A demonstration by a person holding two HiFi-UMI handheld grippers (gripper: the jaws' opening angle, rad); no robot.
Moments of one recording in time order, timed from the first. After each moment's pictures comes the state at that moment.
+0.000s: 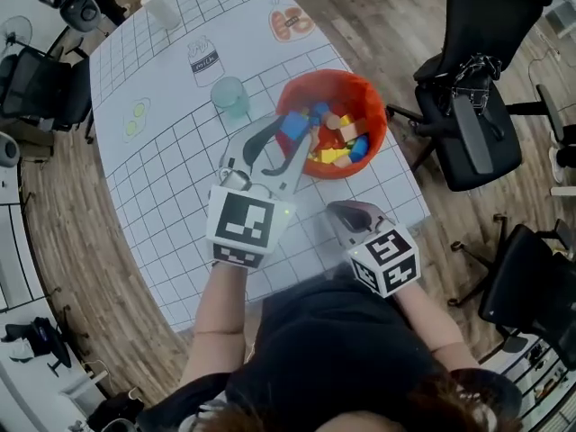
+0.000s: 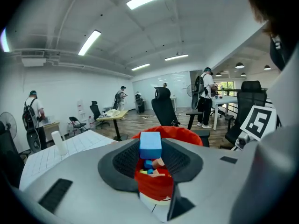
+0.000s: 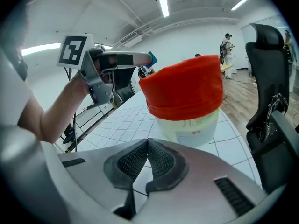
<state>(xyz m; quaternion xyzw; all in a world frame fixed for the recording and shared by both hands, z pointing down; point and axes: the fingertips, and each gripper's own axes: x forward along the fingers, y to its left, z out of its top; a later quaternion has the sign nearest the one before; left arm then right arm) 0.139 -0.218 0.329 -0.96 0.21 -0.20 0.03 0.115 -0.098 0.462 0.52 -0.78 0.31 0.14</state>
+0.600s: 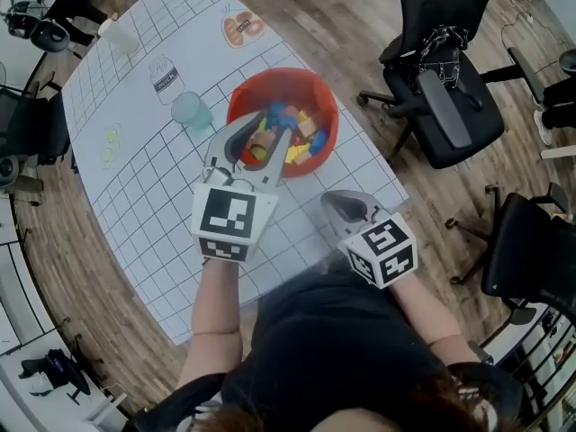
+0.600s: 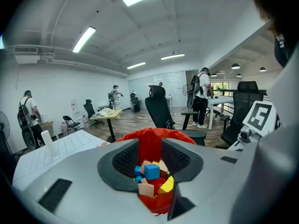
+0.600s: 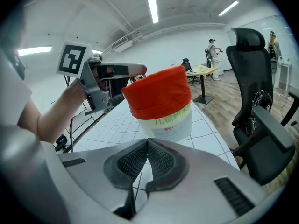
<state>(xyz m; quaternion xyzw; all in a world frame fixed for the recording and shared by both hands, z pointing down) 0.185 -0.202 0.339 -0.96 0.18 -0.21 0.02 0.170 -0.078 0.455 0.57 -0.75 0.31 0.12</state>
